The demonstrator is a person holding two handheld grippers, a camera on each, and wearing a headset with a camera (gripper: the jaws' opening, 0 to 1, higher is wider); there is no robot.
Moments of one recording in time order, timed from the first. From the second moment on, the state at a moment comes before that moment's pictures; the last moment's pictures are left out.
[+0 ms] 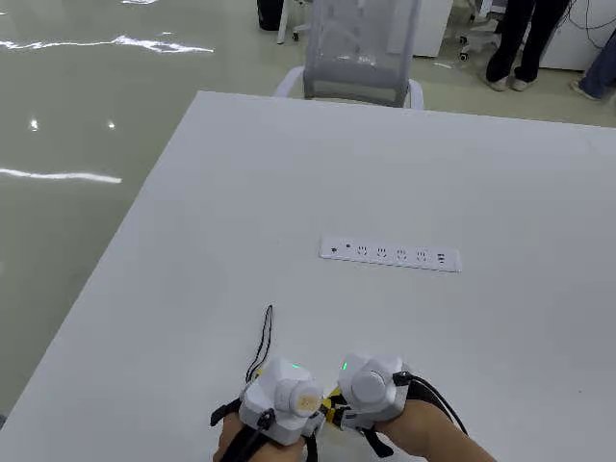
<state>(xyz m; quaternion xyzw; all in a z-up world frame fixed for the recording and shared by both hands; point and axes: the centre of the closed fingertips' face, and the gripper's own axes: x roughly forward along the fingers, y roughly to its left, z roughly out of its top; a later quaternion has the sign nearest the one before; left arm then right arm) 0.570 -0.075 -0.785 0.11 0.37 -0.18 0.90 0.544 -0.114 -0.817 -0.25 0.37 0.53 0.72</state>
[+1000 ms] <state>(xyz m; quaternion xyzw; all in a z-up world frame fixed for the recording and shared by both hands) 0.570 -0.075 -0.785 0.11 0.37 -0.19 0.90 0.542 -0.110 -0.817 -0.26 0.35 0.54 0.72</state>
